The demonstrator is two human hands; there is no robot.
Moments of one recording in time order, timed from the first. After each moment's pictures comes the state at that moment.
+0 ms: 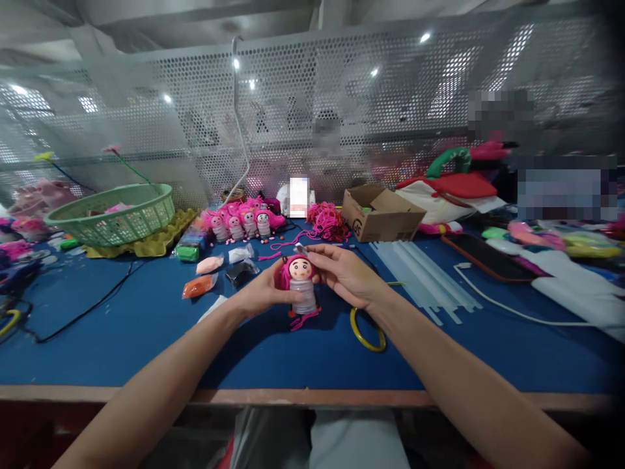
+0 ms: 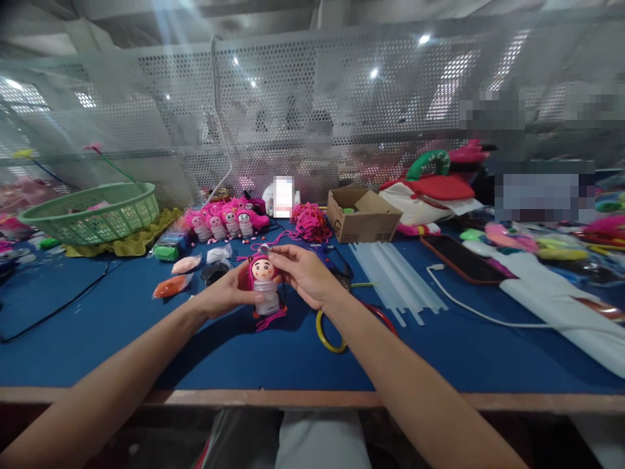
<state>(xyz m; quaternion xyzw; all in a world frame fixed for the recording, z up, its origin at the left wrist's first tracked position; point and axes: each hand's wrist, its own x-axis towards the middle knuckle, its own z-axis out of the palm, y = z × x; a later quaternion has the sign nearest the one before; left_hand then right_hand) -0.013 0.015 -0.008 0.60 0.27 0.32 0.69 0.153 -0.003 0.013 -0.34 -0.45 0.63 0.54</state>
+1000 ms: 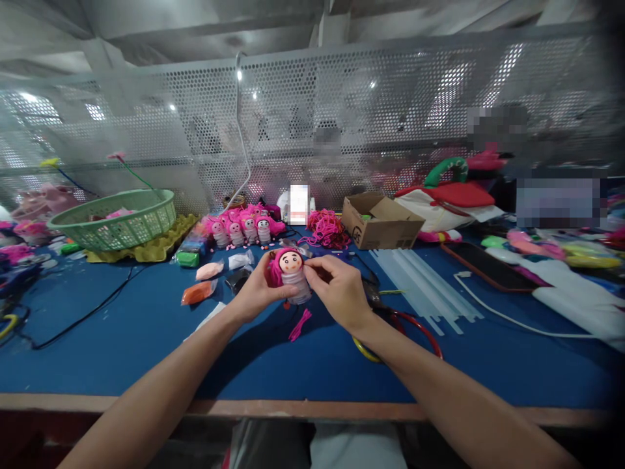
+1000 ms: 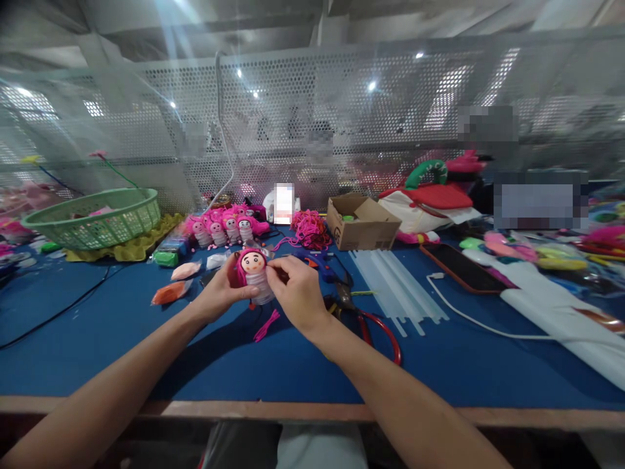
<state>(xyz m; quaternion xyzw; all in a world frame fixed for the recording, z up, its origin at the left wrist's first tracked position) -0.015 0.020 -0.004 0.63 0.28 0.46 0.56 0.140 -0.016 0.004 -0.47 -0.69 0.07 0.54</state>
